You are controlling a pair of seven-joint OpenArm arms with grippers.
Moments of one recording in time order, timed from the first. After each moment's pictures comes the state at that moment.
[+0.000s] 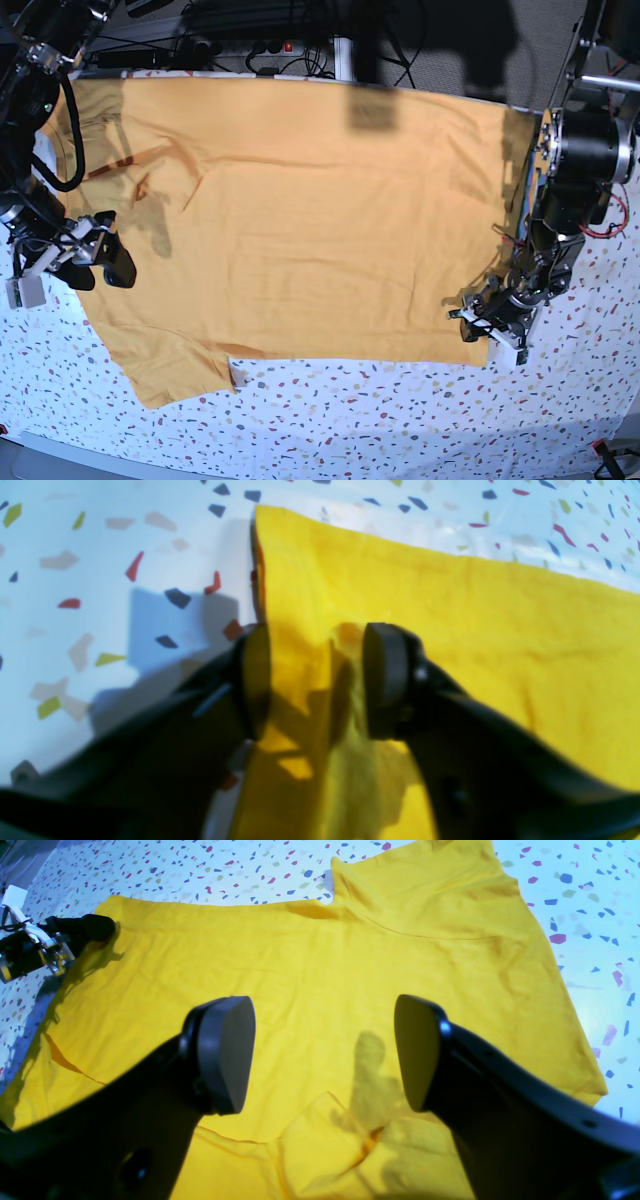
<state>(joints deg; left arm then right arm) -41.7 -10.9 9.6 13.6 -21.8 -19.9 0.8 0.5 20.0 32.7 106.4 48.1 33.7 -64.9</state>
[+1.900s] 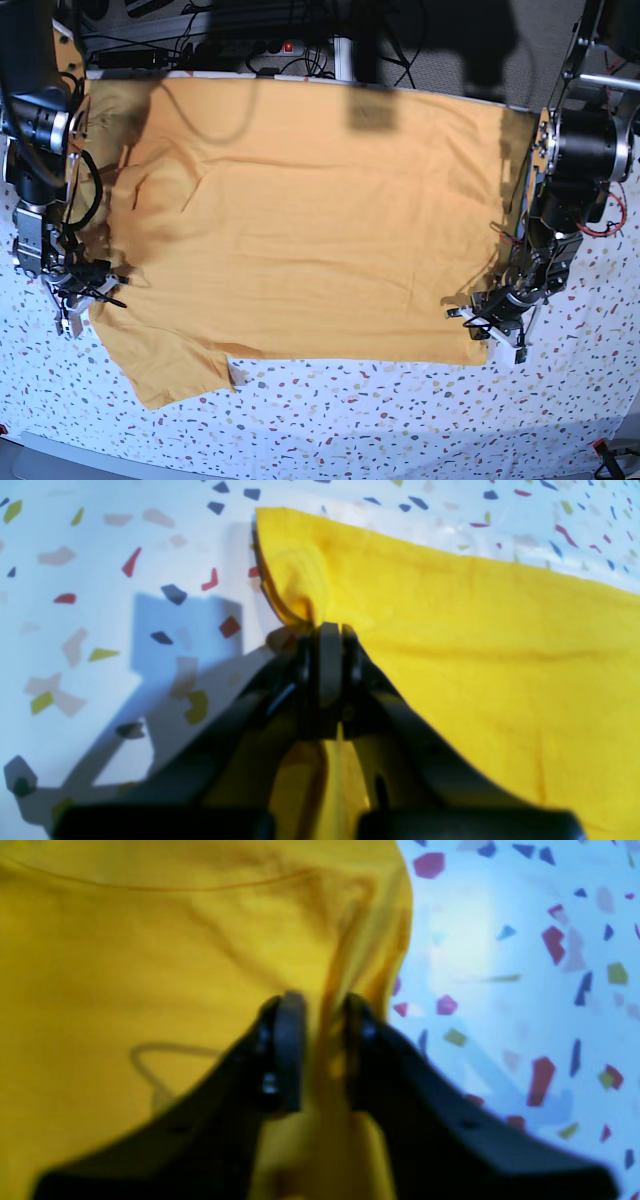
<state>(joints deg) -41.5 -10.6 9.6 13.6 -21.8 -19.1 -0.3 35.1 27.0 10.4 25.0 0.5 23.3 -19.0</state>
